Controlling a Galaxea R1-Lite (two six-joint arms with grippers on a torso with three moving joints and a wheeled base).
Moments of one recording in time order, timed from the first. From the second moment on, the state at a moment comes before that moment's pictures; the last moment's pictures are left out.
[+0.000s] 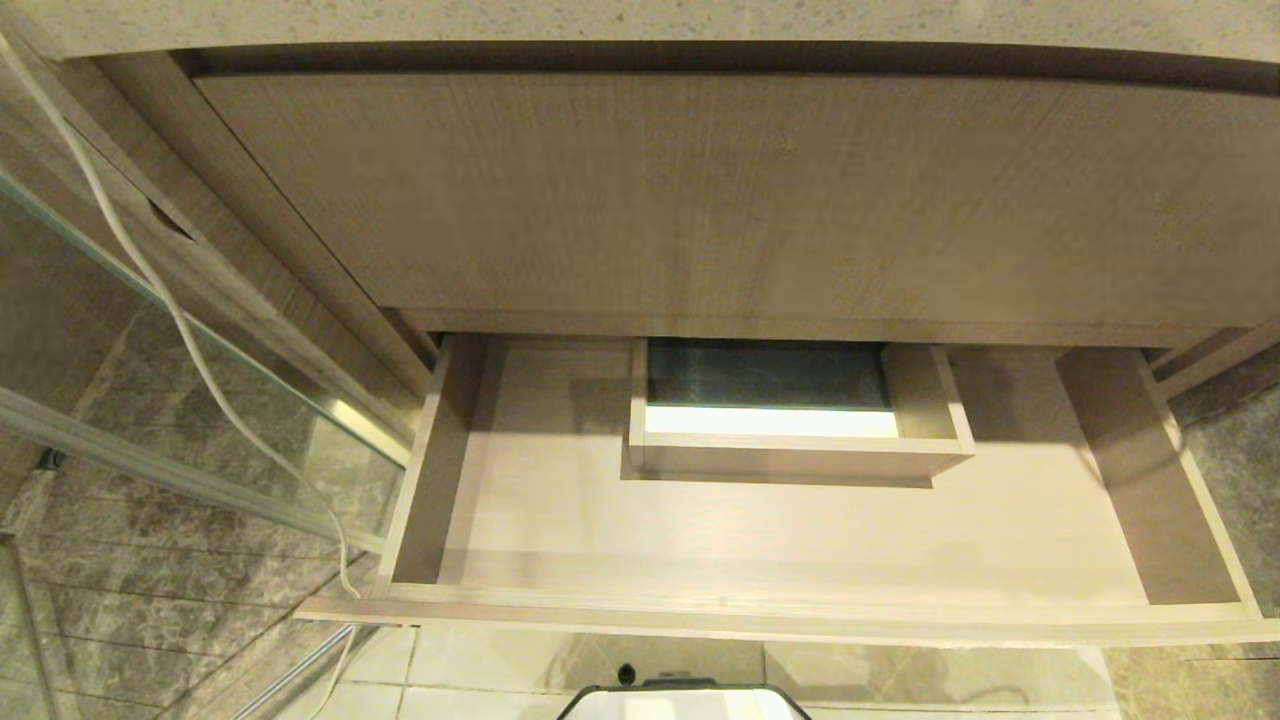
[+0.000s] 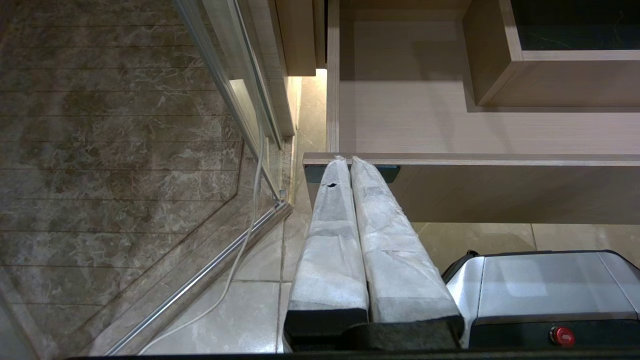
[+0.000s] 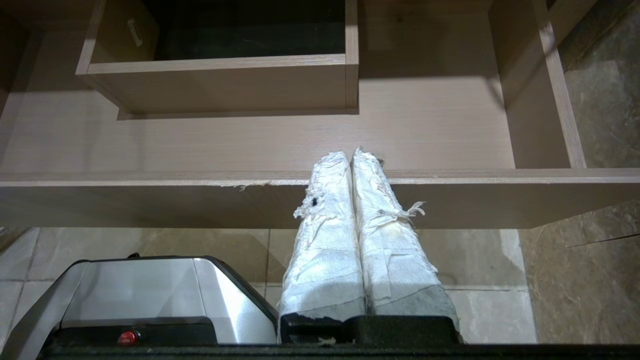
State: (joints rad) left arm 0.00 0.00 0.00 0.00 0.00 0.00; right arm 0.01 0.00 0.00 -0.01 0.00 0.04
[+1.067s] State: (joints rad) left arm 0.00 0.00 0.00 0.00 0.00 0.00; right arm 0.01 0.00 0.00 -0.01 0.00 0.04
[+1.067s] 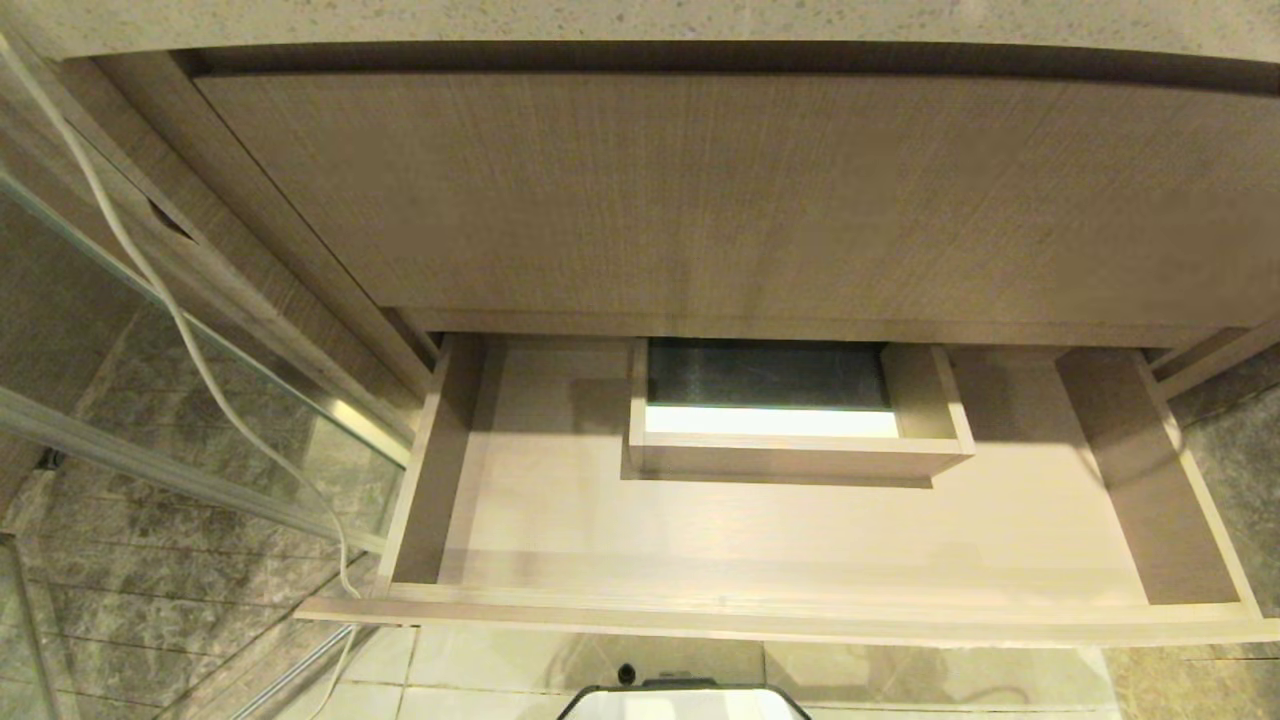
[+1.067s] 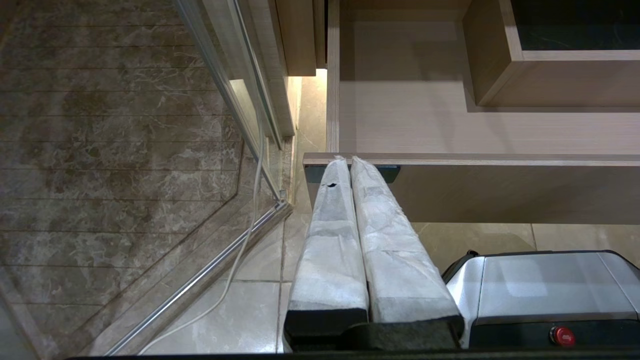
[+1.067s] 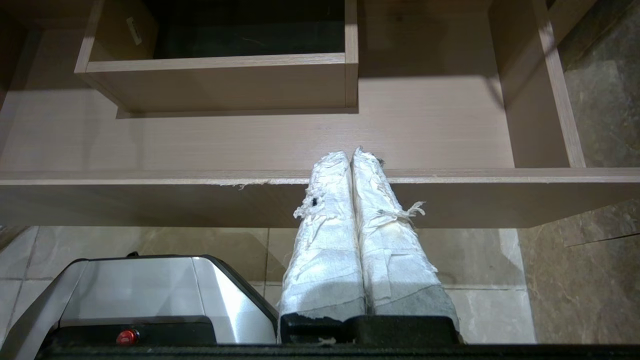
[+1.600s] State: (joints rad) left arm 0.00 0.00 0.00 0.00 0.00 0.00; right arm 0.01 0.00 0.00 -0.01 0.00 0.04
